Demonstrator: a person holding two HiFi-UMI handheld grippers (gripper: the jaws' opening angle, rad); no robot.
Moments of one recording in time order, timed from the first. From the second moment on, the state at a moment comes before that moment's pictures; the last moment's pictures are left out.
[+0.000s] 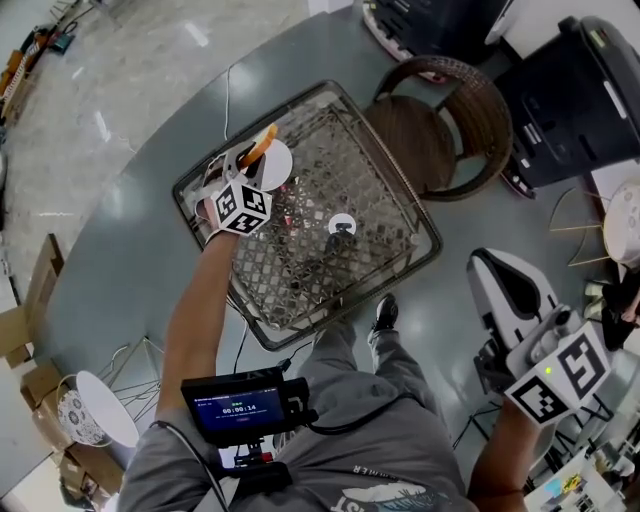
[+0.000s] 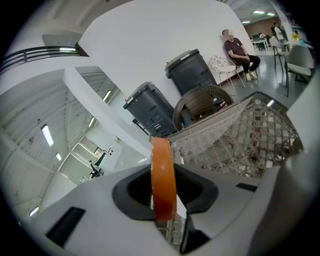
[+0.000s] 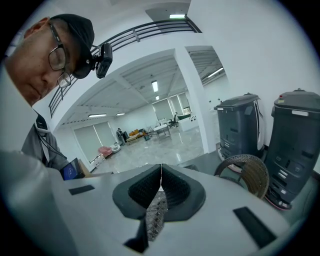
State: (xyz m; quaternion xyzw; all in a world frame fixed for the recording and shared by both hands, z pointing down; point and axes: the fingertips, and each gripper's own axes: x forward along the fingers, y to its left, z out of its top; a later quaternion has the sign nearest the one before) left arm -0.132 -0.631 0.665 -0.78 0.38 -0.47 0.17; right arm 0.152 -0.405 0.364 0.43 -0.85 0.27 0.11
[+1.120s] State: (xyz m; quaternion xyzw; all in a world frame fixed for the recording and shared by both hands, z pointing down) left arm -0.124 -0.643 0.764 -0.71 0.33 -0.55 0.28; right arm 0.176 -0.409 0.443 0.43 -0.83 0.32 0.14
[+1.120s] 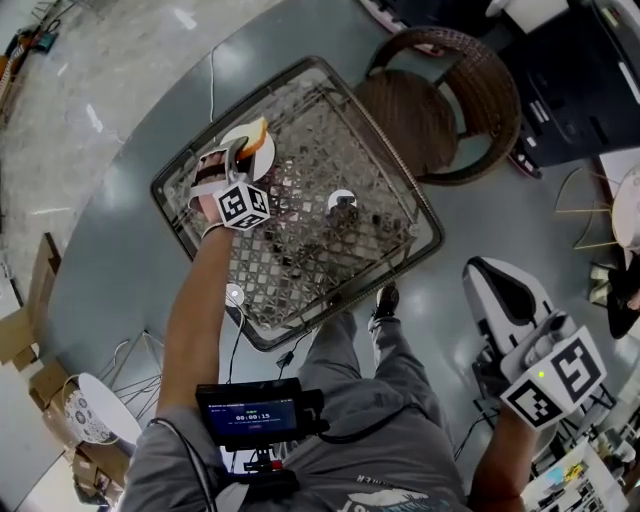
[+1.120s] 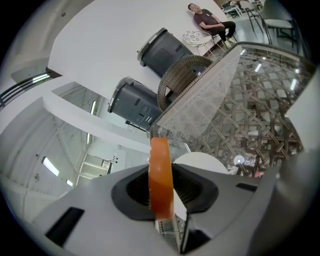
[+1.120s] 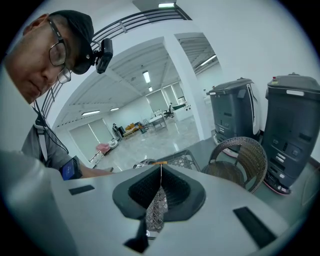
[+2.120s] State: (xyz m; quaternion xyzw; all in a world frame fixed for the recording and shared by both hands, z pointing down) left arm -0.128 -0.615 0.829 -0.72 0.26 -0.61 0.22; right arm 0.168 -0.404 0.479 0.41 -0.83 0.35 0.15
